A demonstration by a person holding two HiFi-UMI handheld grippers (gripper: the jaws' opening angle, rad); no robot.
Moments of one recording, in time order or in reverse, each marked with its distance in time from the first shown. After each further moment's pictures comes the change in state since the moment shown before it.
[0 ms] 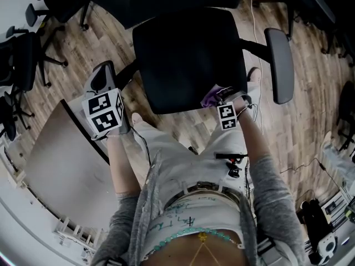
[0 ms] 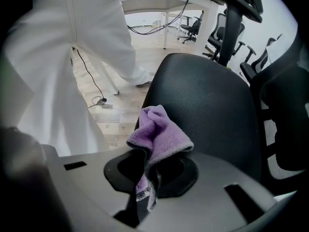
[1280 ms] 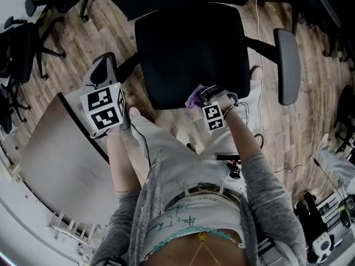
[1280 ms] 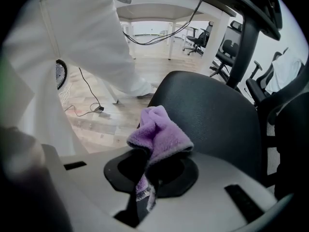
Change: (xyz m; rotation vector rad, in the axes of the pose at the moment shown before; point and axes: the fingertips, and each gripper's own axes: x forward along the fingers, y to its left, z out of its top) left arm -0.003 0.001 -0.001 -0.006 -0.007 -0.006; right arm 0.018 -0.013 0.084 -0.080 -0.113 -0.005
